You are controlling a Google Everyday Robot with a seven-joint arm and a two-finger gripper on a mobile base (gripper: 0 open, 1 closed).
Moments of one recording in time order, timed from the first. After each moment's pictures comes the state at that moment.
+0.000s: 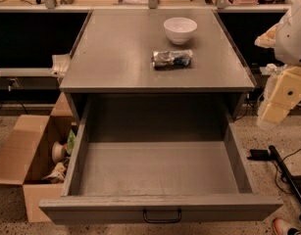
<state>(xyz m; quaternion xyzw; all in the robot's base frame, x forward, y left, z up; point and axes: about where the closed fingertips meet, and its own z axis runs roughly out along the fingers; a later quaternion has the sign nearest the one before) 0.438 -0.216 0.979 -0.60 0.78 -0.04 0.16</state>
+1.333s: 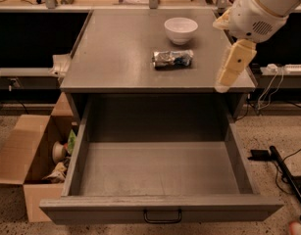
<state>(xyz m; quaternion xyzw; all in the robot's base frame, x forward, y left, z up) 0.550 -0.172 0.966 -0.64 0.73 0.02 0.22</state>
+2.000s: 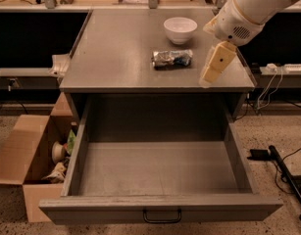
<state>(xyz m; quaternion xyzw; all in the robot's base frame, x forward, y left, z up) 0.595 -0.156 0.940 -0.62 0.74 0.05 0.25</state>
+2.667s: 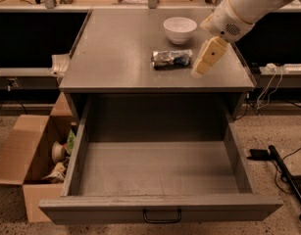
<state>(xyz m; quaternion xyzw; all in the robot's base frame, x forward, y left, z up) 0.638 -0.152 0.932 -0.59 0.75 0.07 0.28</state>
